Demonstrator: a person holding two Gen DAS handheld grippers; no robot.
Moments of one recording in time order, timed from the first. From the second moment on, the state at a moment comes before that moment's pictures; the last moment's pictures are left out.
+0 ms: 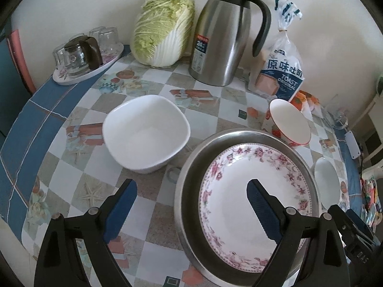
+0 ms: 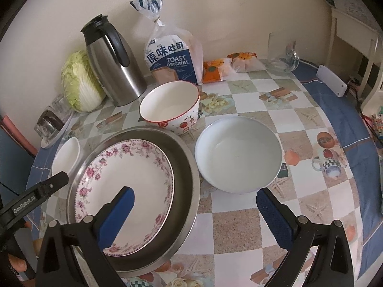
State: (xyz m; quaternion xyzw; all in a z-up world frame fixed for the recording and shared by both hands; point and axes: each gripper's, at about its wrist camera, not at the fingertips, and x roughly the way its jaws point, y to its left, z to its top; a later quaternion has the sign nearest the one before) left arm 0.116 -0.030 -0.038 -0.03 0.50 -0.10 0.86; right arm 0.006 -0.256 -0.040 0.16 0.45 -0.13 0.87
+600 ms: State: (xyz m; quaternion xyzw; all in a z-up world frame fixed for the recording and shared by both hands) left arm 0.172 -0.054 0.008 0.01 0.47 -0.12 0.87; right arm 0.047 -0.270 -0.022 0.17 0.44 -0.11 0.88
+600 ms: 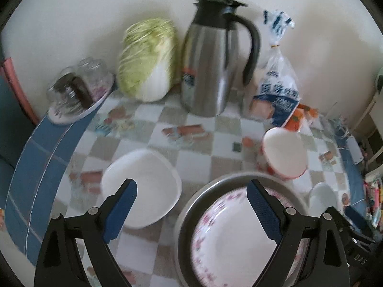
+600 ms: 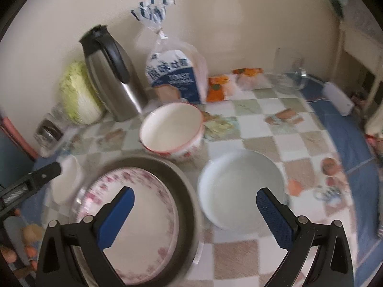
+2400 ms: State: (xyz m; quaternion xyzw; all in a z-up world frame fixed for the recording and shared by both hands) left arm 0.252 -0.194 -0.053 0.02 0.59 -0.24 0.77; right arm 0.188 -0.323 -0.062 0.19 0.54 -0.06 0.82
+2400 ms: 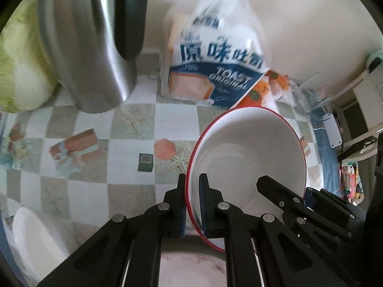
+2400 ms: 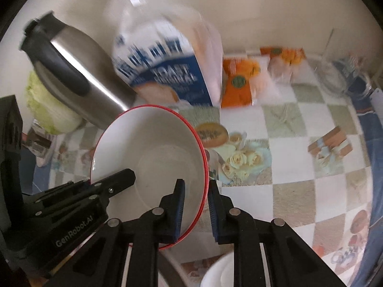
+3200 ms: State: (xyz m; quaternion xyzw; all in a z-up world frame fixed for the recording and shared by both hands) left arm 0.133 -0.074 -0.039 -0.04 0.57 -0.19 0.80; right arm 0.090 -0.213 -0.024 0.14 0.53 -0.02 0.84
